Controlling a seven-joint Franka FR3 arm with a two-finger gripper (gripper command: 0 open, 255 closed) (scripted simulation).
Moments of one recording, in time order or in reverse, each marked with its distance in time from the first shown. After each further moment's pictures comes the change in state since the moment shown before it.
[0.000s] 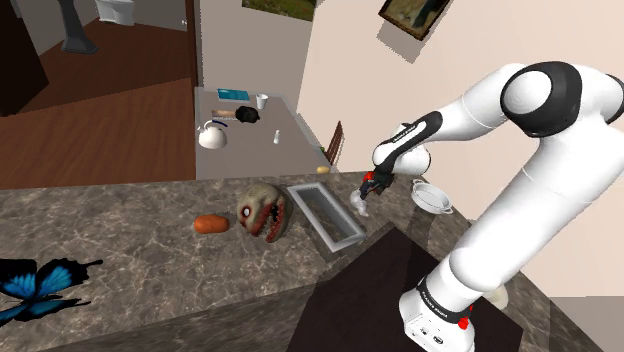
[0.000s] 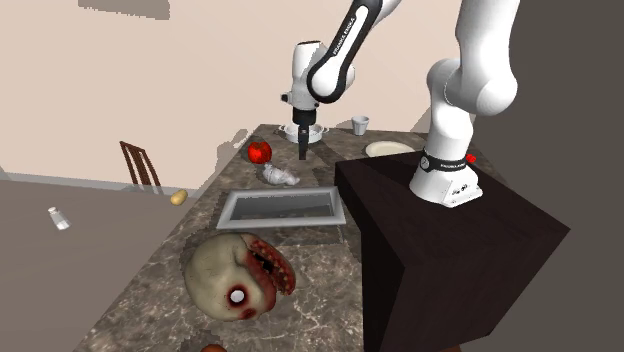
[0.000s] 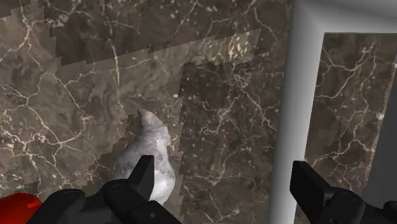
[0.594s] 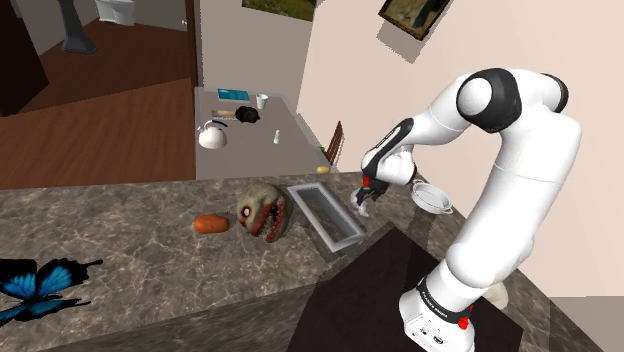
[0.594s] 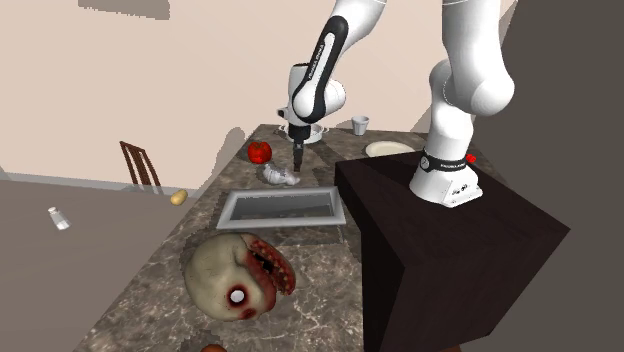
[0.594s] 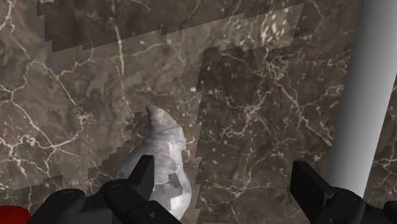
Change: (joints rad) arm -0.094 0.238 0.112 0.092 0.277 0.145 -0.240
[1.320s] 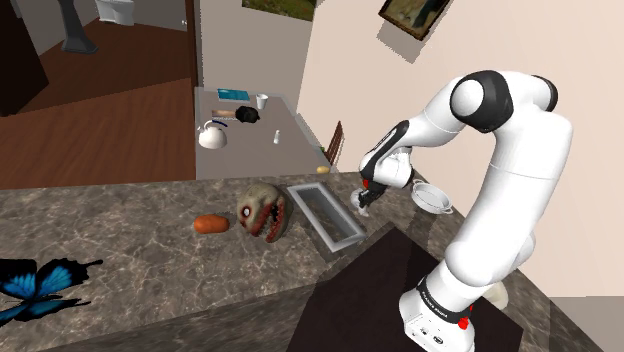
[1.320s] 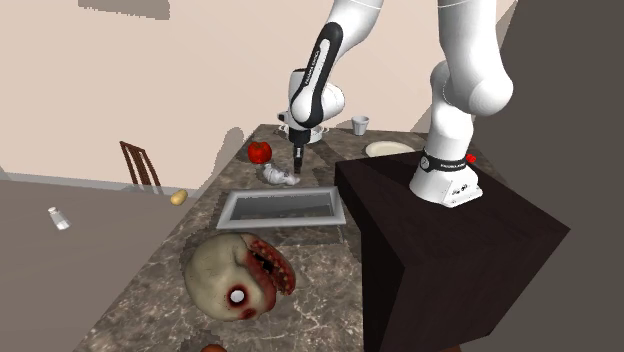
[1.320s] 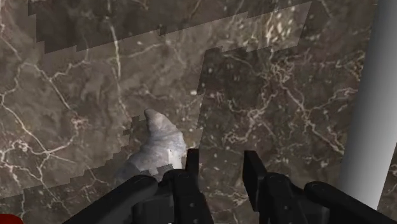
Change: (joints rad) arm -0.036 0.045 0.044 0.013 0.050 0.032 -0.042
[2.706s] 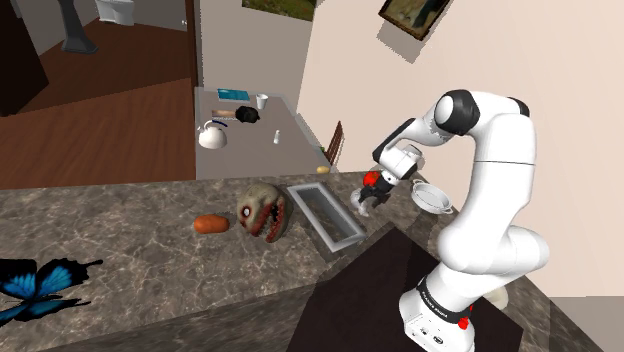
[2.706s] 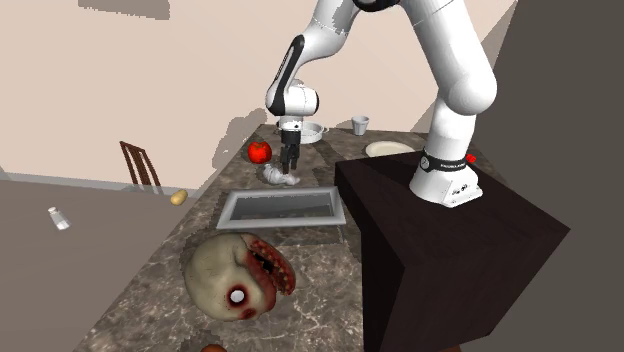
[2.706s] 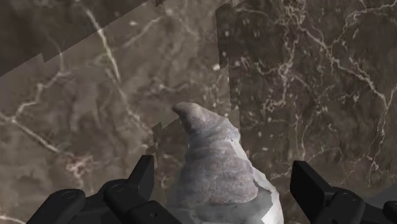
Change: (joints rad) arm -0.368 0.292 0.124 0.414 0.278 -0.420 -0.140
